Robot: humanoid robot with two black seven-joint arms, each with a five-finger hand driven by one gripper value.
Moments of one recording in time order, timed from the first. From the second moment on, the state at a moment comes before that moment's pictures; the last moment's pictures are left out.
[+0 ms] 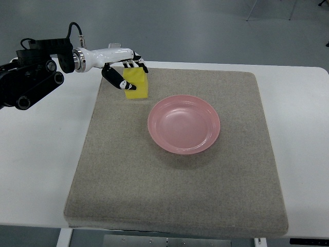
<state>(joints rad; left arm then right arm) -1.13 0.43 -0.37 -0.85 1.46 -0.28 -0.32 0.05 0.00 -0.10 0.16 -0.07 -0.08 0.01</state>
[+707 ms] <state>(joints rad) -1.13 0.28 -0.34 -0.96 1.48 -0.29 -0.31 0.05 0.00 -0.10 0.16 -0.07 -0.08 0.01</state>
